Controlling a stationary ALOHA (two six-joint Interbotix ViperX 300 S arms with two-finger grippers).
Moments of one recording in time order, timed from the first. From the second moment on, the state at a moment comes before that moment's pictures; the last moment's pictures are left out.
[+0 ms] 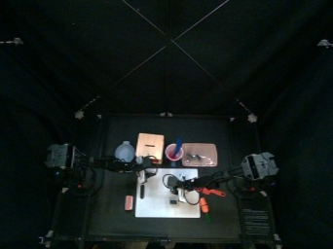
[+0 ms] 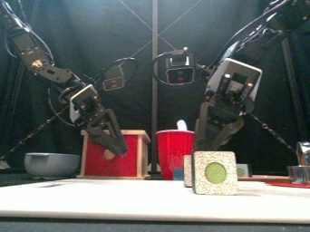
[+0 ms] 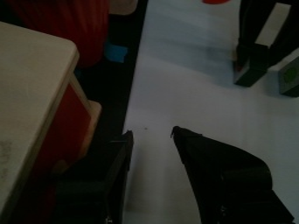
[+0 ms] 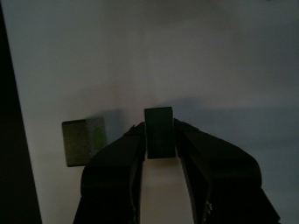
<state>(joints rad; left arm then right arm) 0.09 0.00 0.90 -0.12 -0.23 0.00 0.12 0.10 0.64 -0.13 0.18 0.46</state>
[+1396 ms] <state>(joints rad) 0.10 0.00 0.89 -0.12 -0.23 0.00 -0.60 -0.24 0.95 -0.13 0.43 0.47</state>
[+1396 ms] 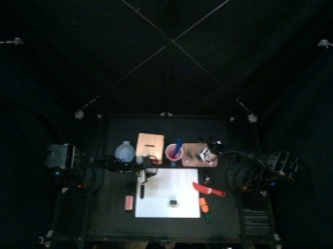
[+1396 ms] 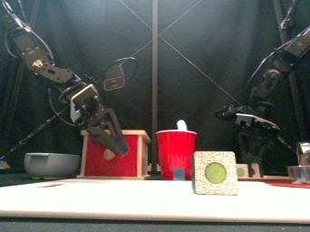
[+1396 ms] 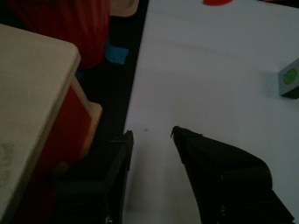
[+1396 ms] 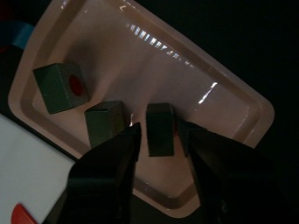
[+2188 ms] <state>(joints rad) 0.10 0.00 0.89 -0.12 -0.22 0.00 -0.19 -0.41 0.80 -0.14 0.49 0.46</state>
